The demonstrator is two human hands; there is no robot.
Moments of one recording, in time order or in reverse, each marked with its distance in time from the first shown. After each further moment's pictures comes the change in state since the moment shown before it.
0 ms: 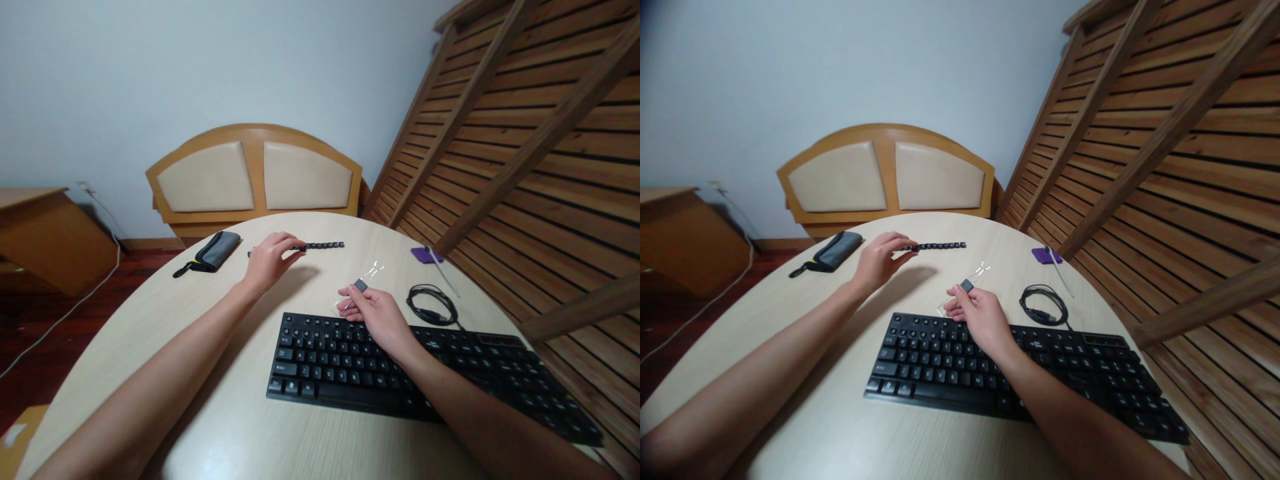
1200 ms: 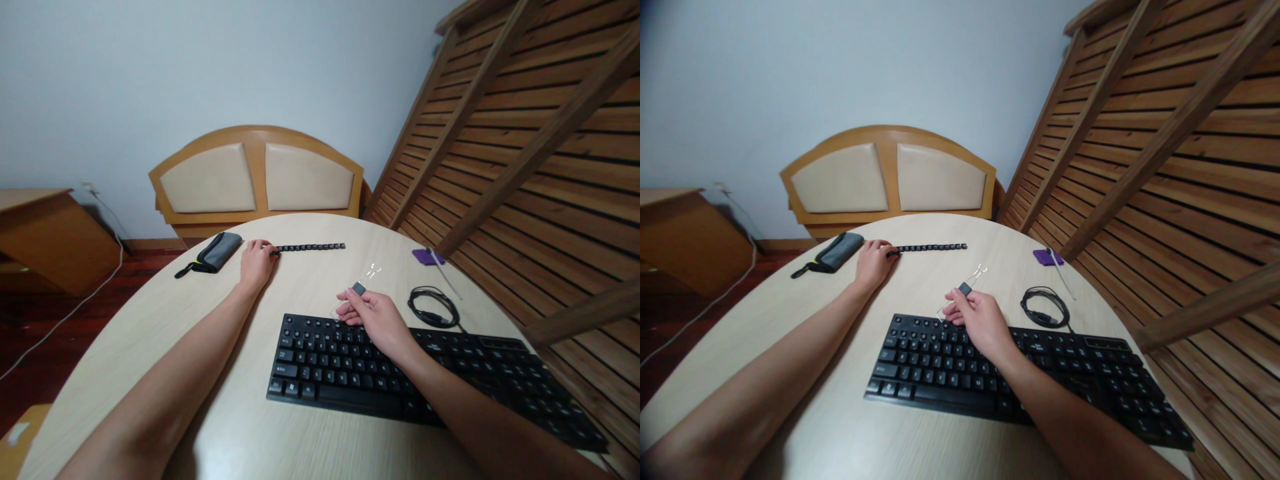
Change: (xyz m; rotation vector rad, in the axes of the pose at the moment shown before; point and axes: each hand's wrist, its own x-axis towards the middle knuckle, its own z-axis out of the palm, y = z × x) left_hand -0.022 -0.071 0.035 0.389 -0.075 -0.352; right_hand -0.004 -0.006 0.003 0.015 -0.024 0.059
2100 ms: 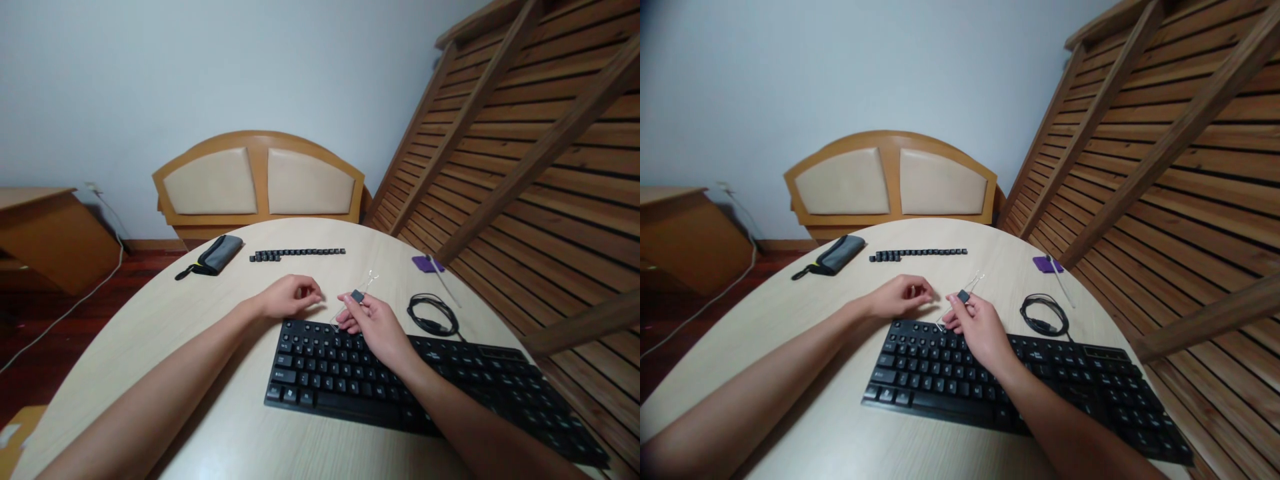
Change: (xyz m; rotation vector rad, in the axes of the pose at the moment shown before) left_hand -0.033 0.074 -0.056 -0.732 -0.640 0.392; right_hand -0.001 0.003 -0.001 -0.089 -0.031 -0.053
